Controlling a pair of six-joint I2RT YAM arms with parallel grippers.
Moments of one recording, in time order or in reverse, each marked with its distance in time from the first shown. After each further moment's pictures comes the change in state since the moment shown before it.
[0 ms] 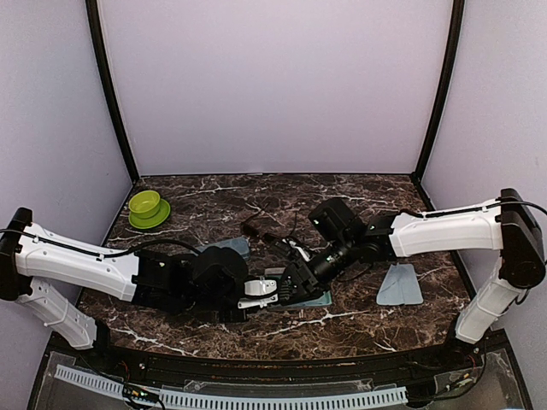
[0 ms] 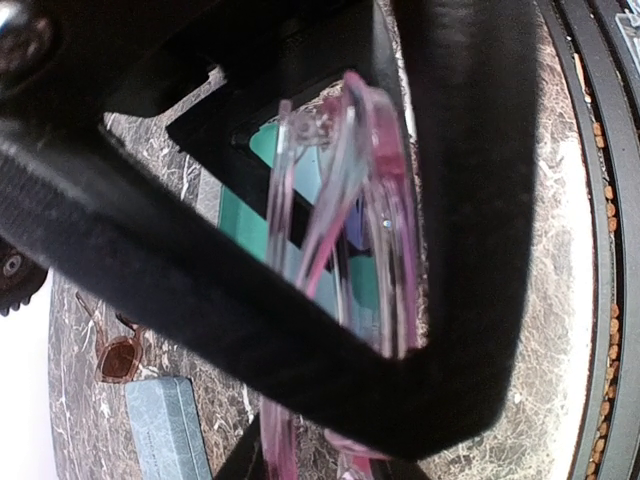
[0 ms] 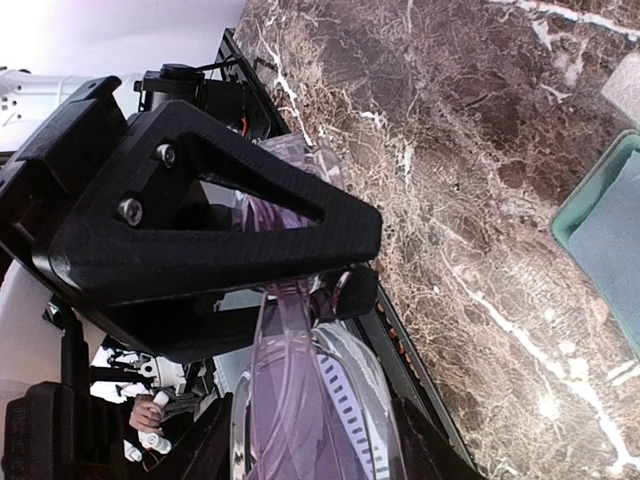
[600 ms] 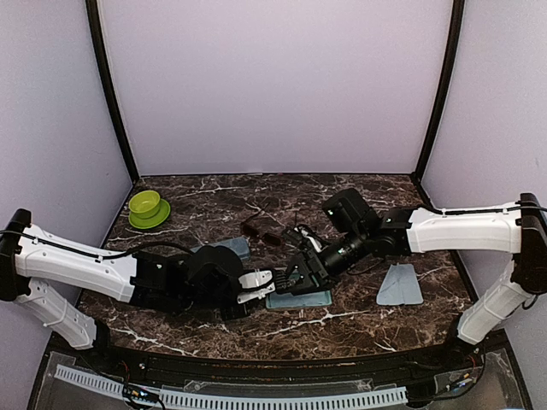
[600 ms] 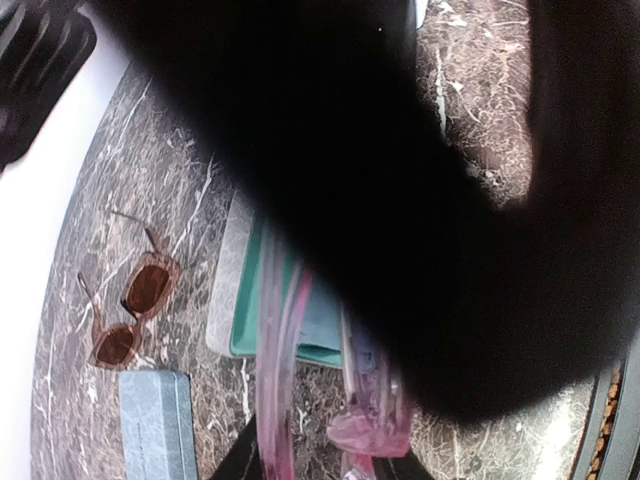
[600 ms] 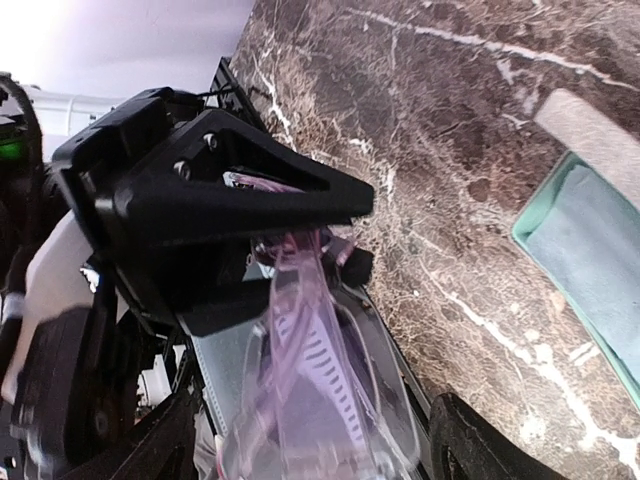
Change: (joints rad) left arm 0.020 -0.017 -0.043 0.089 -0.021 -0.098; right arm -0.028 -0.092 -0.011 -0.050 0.061 -0.024
